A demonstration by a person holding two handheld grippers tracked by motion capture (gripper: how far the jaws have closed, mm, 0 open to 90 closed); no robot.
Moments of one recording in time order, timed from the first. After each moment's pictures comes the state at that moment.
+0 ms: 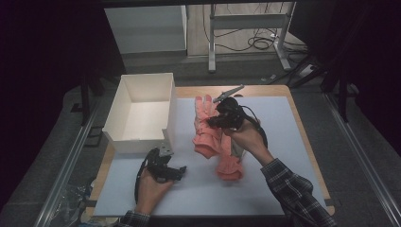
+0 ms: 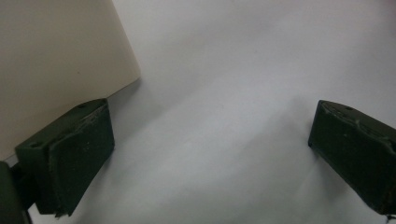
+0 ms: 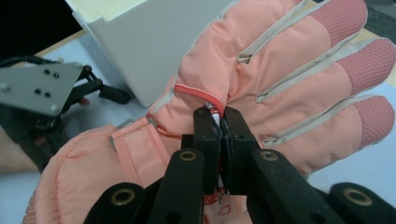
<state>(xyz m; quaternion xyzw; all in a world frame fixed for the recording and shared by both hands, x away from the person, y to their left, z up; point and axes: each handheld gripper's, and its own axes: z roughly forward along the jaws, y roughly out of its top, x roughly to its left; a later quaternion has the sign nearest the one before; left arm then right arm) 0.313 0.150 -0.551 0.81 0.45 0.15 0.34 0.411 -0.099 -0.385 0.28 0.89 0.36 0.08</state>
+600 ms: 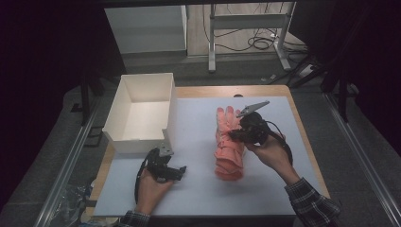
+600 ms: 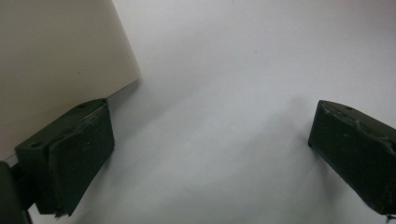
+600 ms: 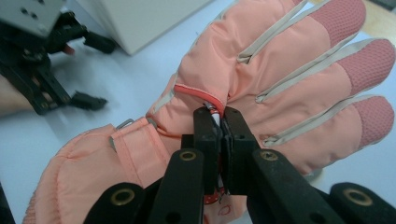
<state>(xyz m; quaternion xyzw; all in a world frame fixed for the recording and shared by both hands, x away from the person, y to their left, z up) 0.313 0.150 -0.551 0.81 0.45 0.15 0.34 0.372 -0.162 -0.397 0.31 0.89 0.33 0.10</state>
